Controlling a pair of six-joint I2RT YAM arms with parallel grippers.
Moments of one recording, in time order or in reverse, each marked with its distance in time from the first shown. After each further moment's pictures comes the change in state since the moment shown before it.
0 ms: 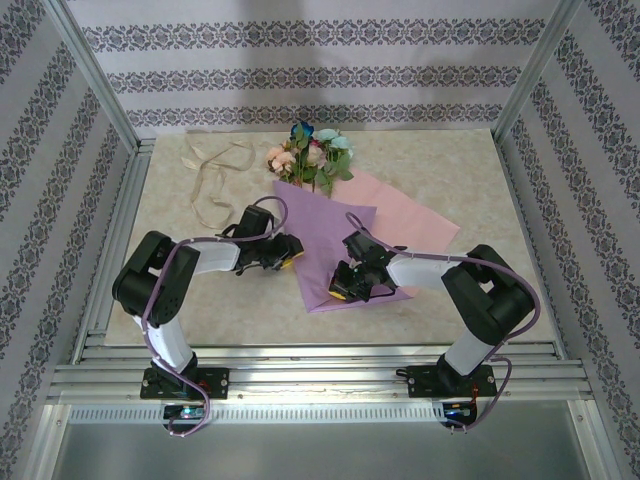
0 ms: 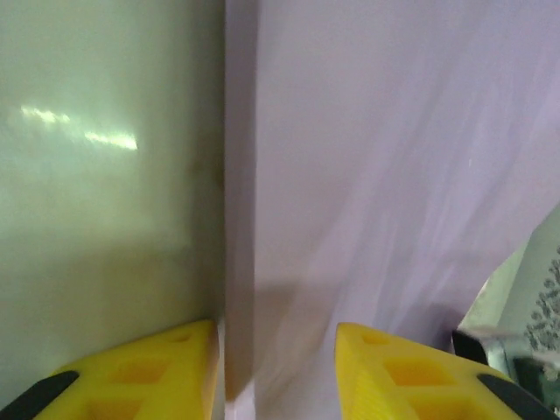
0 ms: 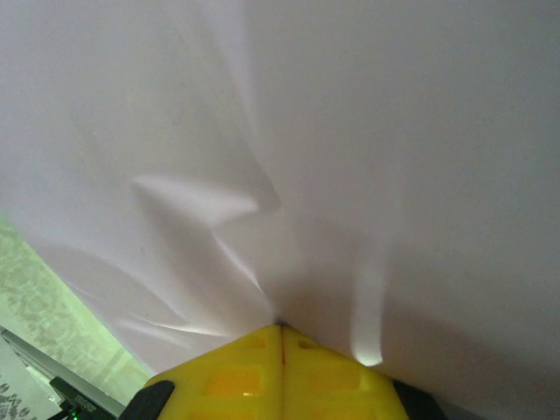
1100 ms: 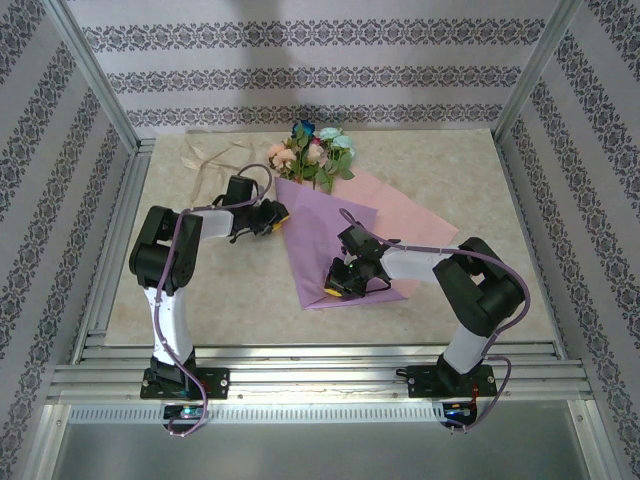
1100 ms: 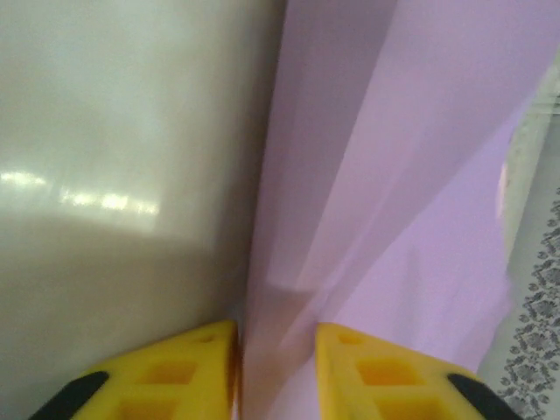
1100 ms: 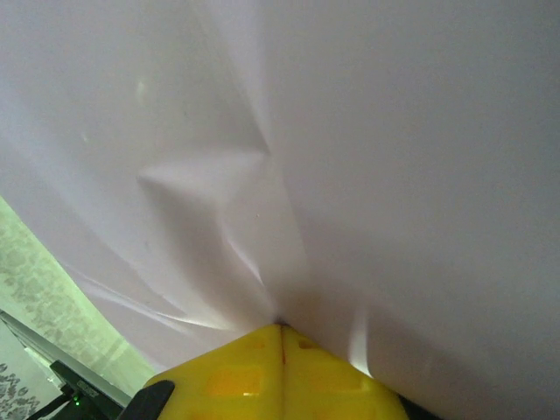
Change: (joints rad) left arm 0.193 0.256 0.332 -0.012 0.051 0.060; right arm -0.006 0.068 0.083 -0.049 -0.048 -0.053
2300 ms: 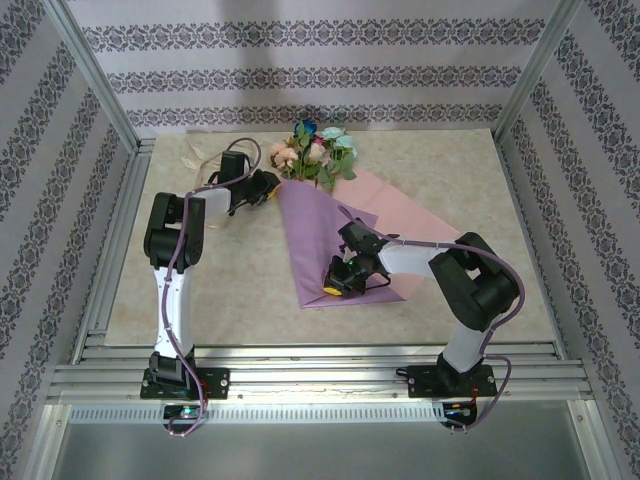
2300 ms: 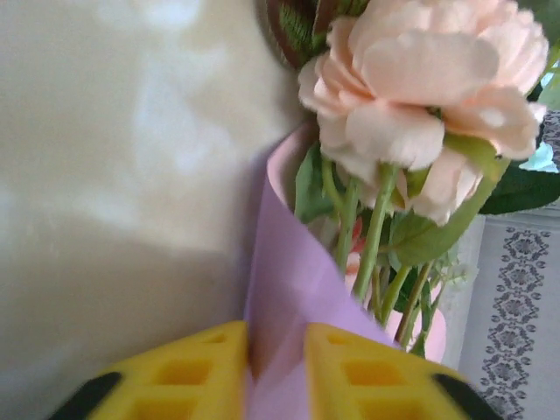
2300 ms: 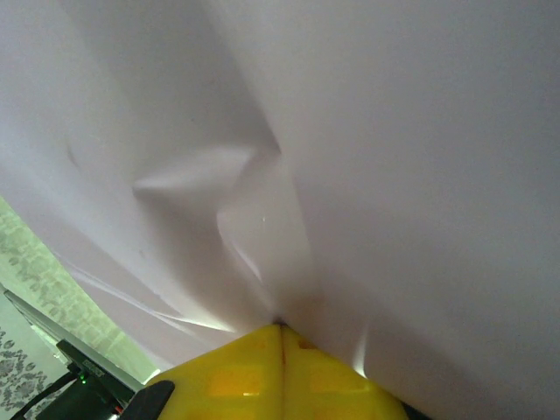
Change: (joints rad) left arm 0.092 0.258 0.369 0.018 0.005 -0.047; right arm -0.027 0.040 0.042 -0.041 -0.064 -0.053
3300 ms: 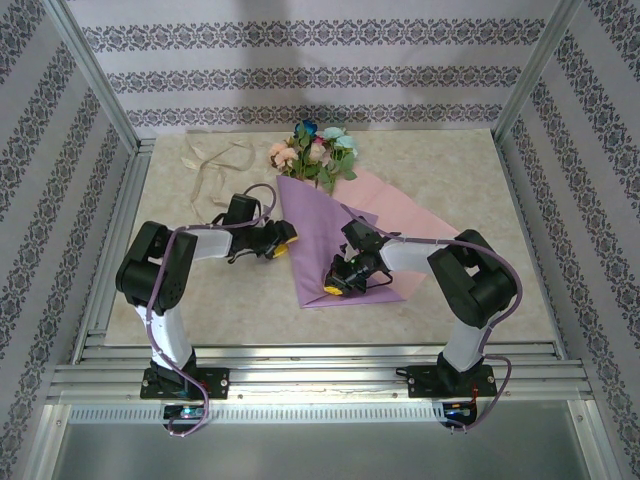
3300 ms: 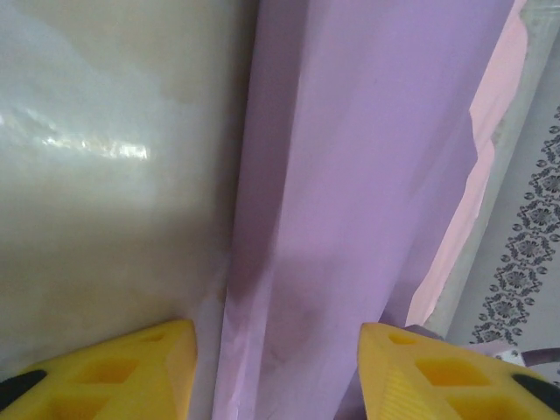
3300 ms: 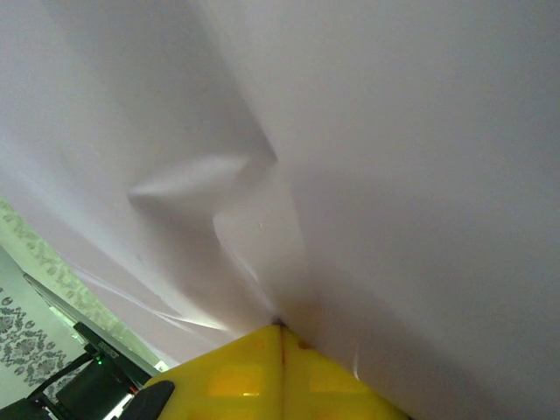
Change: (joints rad) left arm -0.178 -0.443 -0.631 0.002 0.089 0.019; right arm -0.032 0.021 0.006 0.000 -0.068 -0.022
